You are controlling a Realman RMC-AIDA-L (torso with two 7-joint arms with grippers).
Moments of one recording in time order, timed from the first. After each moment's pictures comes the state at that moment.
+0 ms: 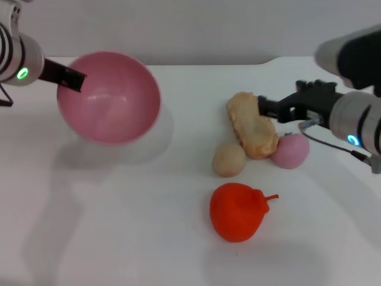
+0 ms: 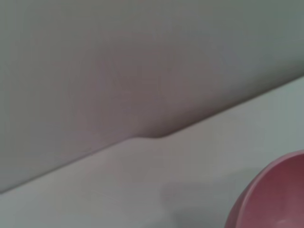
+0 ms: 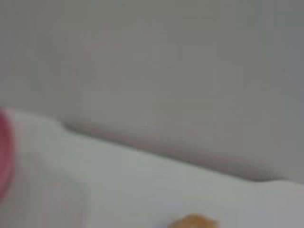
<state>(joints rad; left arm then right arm) -0.51 -2.06 1.51 1.58 -0.20 -1.27 0.14 0.16 2.07 -1.91 -1.64 0.20 0.70 0.09</state>
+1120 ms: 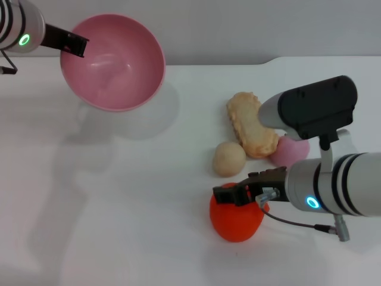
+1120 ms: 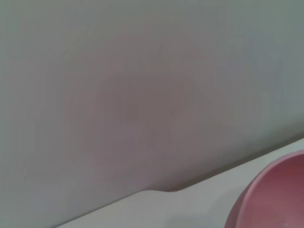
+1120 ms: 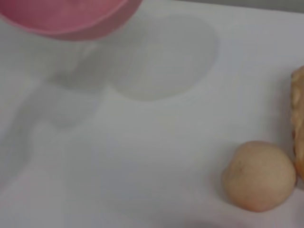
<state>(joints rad) -0.59 -2.06 1.43 1.53 -0.20 -1.18 0.16 0.23 2.08 -2.04 -1.65 0.41 1.04 0.19</state>
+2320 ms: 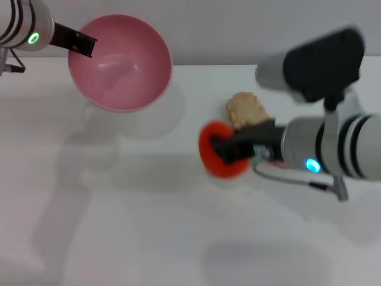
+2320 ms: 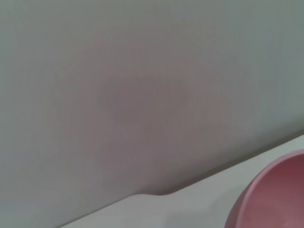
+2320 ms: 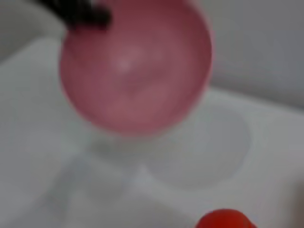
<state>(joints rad) -0.61 -2.06 1.44 1.51 -0.21 -1.18 0.16 0.24 2.07 -1.98 -1.78 0.43 0.99 0.05</state>
